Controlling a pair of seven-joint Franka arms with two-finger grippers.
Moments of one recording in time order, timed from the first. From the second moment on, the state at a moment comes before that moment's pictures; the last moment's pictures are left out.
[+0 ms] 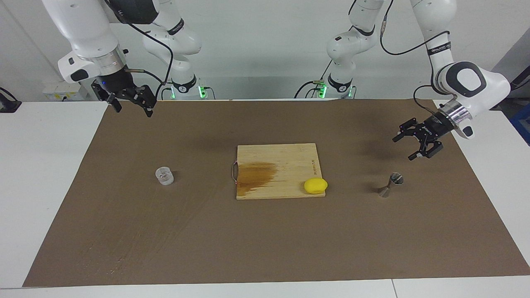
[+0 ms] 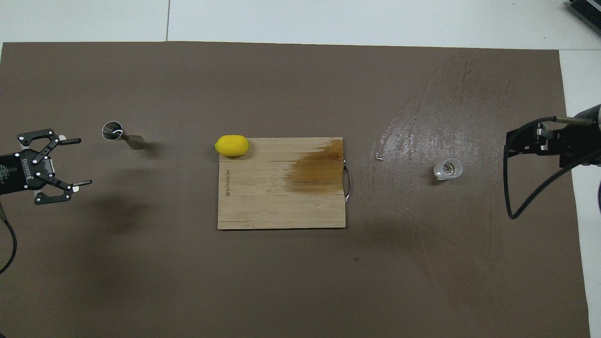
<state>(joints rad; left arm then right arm) 0.39 0.08 -0.03 -2.13 -1.06 1.98 -0.89 -0.02 -0.01 0.06 -1.57 -0.02 1.54 0.25</state>
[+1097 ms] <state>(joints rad) 0.28 0.14 -0.06 -2.26 -1.65 2.27 -1.01 -0.02 -0.01 0.06 -1.57 -0.02 1.54 0.25</state>
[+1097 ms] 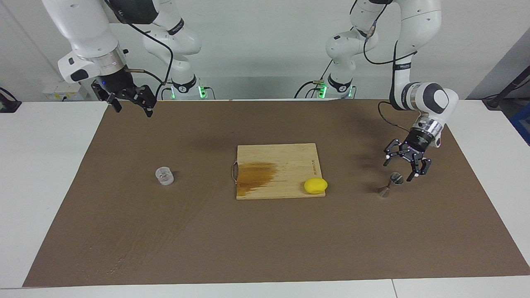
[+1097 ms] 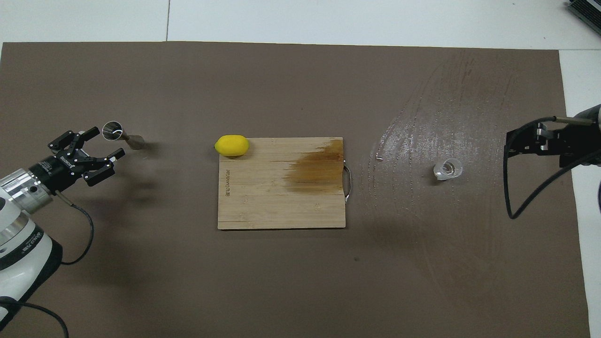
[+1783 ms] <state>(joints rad) 0.26 0.16 -0.06 -2.24 -1.70 2.28 -0.95 -0.02 -0.01 0.06 -1.57 -0.02 1.54 0.25</state>
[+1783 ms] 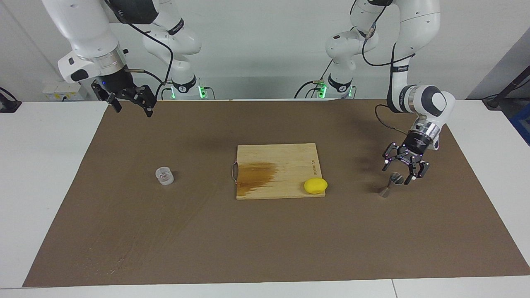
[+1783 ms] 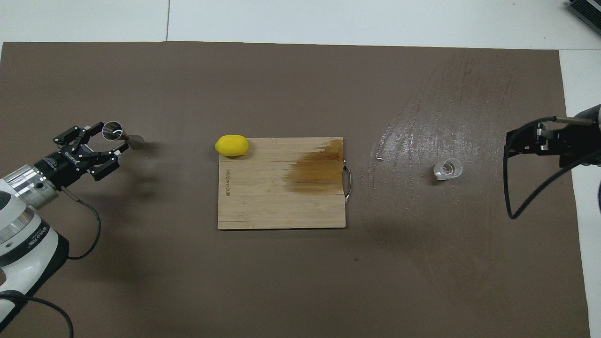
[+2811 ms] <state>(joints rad) 0.24 0.17 -0.07 -2.23 -1.73 2.18 -0.94 -0.02 -0.01 0.06 -1.57 -0.02 1.54 0.25</state>
